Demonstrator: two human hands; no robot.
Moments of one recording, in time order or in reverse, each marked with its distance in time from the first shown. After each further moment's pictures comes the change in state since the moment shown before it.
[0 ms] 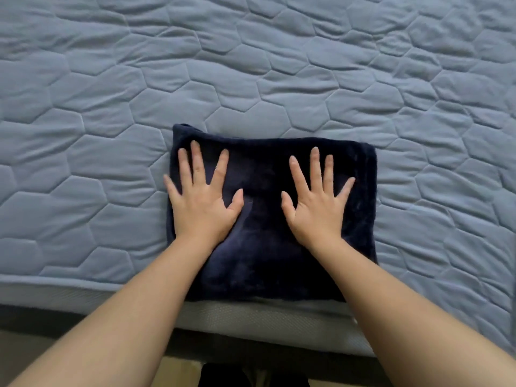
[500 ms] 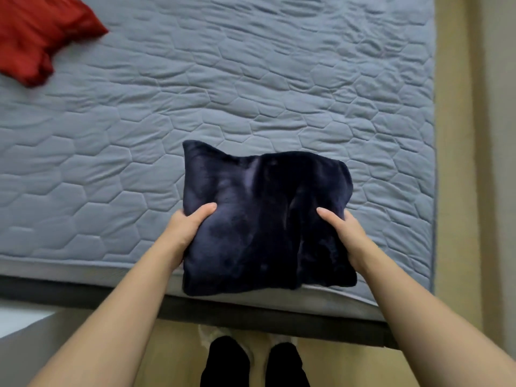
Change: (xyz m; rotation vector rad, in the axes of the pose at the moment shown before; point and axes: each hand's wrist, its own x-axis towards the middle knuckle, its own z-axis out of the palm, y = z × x) left_hand -0.063 -0.021 -0.149 -1.294 -0.392 -0.628; right_hand -0.074 0.043 -0.155 1.402 -0.362 0.700
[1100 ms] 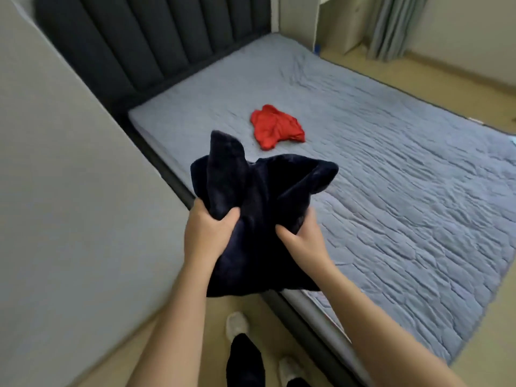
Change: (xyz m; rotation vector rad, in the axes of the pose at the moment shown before) left_hand -0.468 0.078 -0.099 -0.007 0.941 0.312; right_hand -0.392 -0.144 0.125 -0.524 -0.624 -0.765
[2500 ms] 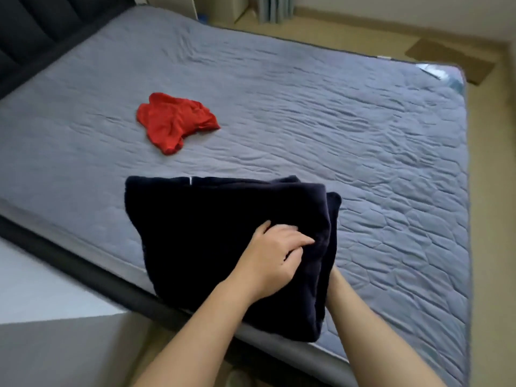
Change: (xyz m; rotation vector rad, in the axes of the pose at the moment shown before) left_hand 0.090 -0.053 0.325 0.384 -0.928 1.040; right_hand 0.129 0.258 -0.076 0.774 0.347 0.707
